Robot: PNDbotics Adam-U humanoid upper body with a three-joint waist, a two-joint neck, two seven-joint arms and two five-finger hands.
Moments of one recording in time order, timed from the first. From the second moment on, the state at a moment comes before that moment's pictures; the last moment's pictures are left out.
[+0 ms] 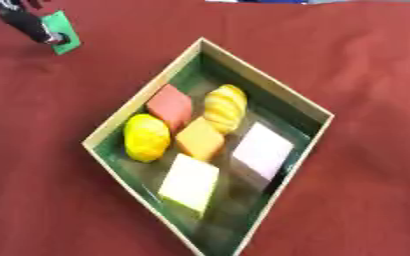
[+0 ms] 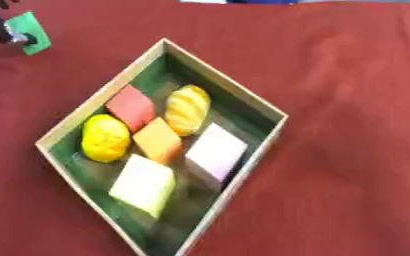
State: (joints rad) left arm -1.23 0.72 -0.04 -0.89 -0.78 0.17 -0.51; right arm -0.24 -0.60 -0.12 -1.99 -0.19 -0.02 -0.20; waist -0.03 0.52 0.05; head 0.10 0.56
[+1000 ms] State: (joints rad) left arm -1.23 0.72 -0.01 -0.85 -0.77 0.22 -0.49; right arm -0.26 -0.59 -0.12 -1.99 -0.19 -0.02 -0.21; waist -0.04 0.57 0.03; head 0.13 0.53
